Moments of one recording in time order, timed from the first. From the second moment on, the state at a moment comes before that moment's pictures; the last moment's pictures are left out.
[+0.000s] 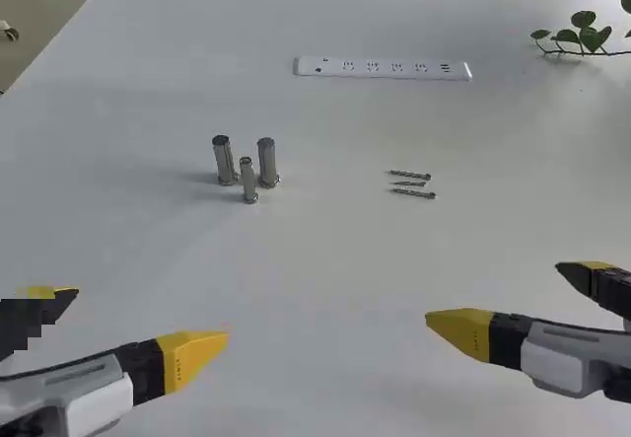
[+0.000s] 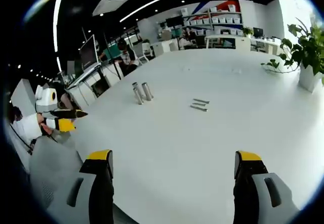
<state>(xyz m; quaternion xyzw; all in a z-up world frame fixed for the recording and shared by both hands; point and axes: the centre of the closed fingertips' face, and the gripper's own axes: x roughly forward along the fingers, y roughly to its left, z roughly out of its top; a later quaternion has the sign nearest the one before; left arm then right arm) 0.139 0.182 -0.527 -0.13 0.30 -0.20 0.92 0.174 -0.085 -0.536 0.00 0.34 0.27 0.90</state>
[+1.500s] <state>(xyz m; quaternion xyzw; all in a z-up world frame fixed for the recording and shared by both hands) 0.134 0.184 -0.534 -0.09 0.33 -0.22 0.91 0.173 -0.090 -0.536 0.00 0.35 0.26 0.90</state>
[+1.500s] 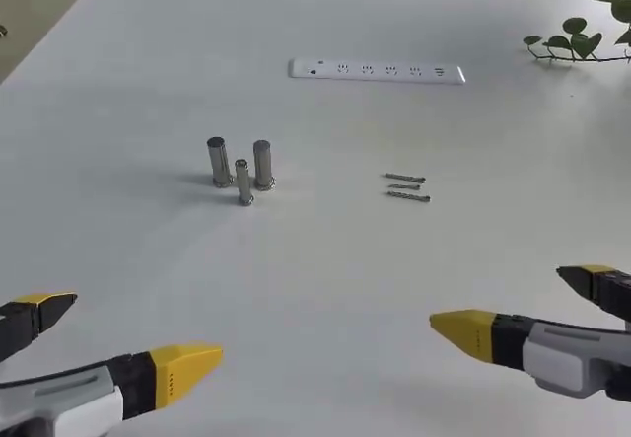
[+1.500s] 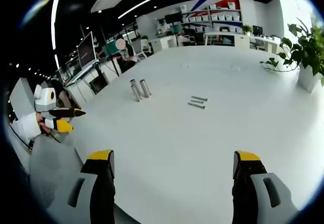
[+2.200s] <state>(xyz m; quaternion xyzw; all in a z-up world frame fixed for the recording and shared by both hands) 0.137 0.195 -0.536 -0.09 0.33 -0.21 0.92 0.173 -0.092 -0.536 0.00 0.35 0.26 0.90</state>
